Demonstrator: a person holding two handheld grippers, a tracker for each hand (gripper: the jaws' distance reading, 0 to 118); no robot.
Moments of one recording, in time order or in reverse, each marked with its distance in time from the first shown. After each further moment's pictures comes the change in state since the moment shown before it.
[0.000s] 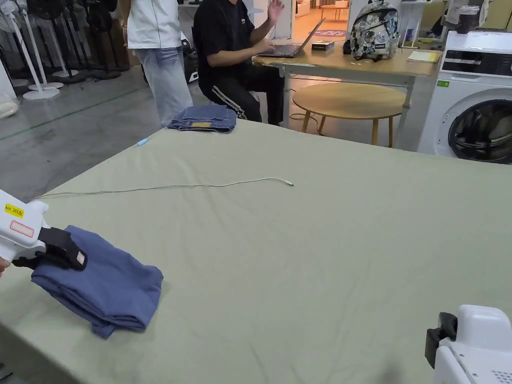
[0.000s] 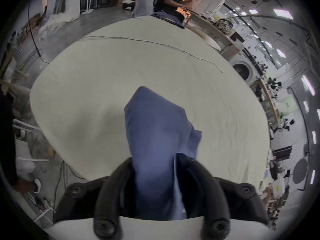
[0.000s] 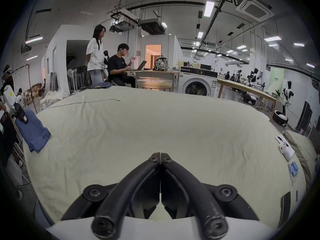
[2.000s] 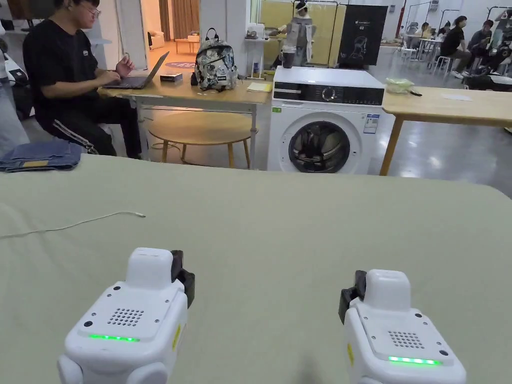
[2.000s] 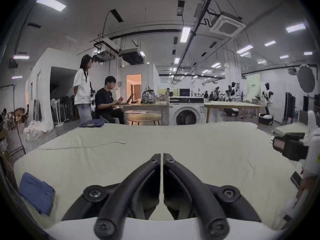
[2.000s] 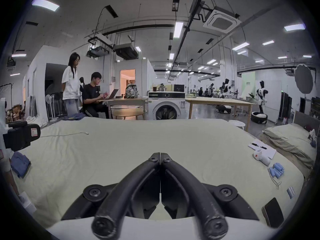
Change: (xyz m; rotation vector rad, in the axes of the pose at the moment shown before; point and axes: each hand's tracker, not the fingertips) left arm 0.441 -0.232 -0.082 0.942 -0.141 -0.568; right arm 0.099 0.022 0.037 0.247 -0.217 -0.125
